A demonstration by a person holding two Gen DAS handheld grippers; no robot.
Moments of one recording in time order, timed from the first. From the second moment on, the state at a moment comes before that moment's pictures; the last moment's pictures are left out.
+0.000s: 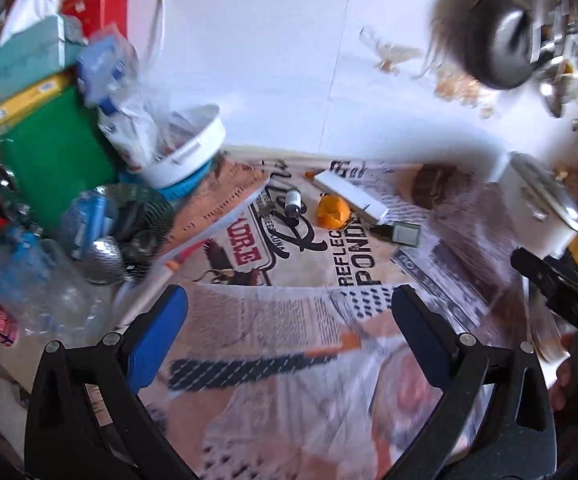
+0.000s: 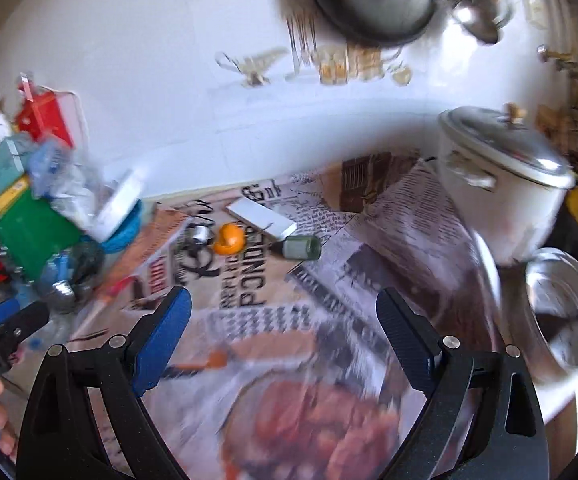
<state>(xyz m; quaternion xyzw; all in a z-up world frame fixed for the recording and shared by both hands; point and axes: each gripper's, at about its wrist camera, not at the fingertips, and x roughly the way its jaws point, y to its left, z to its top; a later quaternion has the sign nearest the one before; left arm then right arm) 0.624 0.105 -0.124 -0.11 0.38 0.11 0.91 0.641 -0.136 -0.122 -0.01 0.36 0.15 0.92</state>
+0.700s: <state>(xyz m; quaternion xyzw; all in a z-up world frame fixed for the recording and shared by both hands) 0.761 0.113 -0.232 -0.13 0.48 0.15 0.85 0.809 -0.096 -0.260 0.01 0.48 0.16 0.86</state>
